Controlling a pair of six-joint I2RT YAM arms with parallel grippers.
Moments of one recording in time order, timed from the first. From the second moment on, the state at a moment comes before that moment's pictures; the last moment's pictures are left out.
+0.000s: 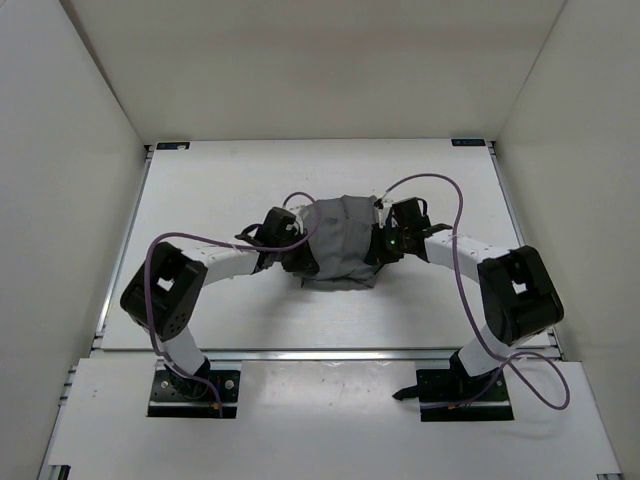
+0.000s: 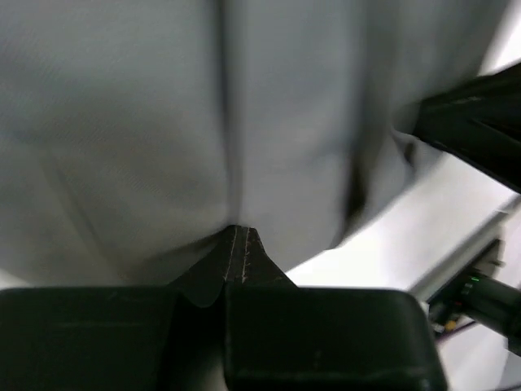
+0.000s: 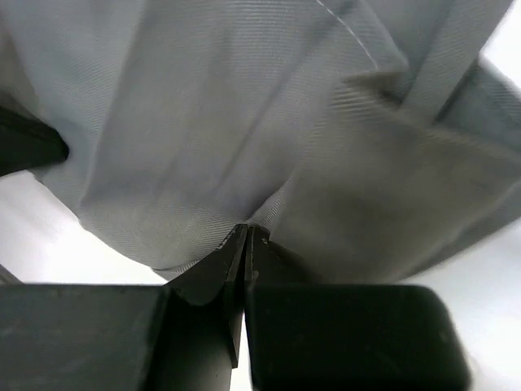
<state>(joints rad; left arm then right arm) -0.59 1.69 0.92 -0.04 0.29 -0.61 0.37 1.59 0.90 -0.20 -0.37 0.22</state>
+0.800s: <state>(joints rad) -0.34 1.35 1.05 -0.24 0.21 -0.46 0.21 1.44 1.19 -0.35 -0.41 0.21</state>
